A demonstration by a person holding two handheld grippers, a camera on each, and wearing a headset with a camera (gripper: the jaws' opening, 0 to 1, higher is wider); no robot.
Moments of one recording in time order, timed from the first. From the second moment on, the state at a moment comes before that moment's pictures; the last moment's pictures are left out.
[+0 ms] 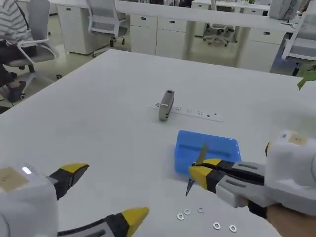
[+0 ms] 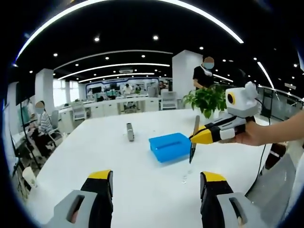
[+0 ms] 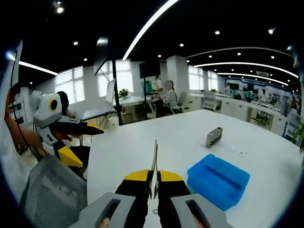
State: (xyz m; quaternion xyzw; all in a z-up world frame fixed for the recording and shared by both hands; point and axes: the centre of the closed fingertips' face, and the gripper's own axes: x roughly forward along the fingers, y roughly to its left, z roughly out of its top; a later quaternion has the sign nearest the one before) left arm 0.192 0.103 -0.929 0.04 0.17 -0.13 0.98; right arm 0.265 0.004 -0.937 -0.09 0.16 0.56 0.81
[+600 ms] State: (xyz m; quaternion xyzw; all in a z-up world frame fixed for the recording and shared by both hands) left arm 0.190 0.103 -0.947 0.06 0.18 -0.09 0.98; right arm 0.271 0.010 -0.989 -0.09 0.18 0.55 0.81
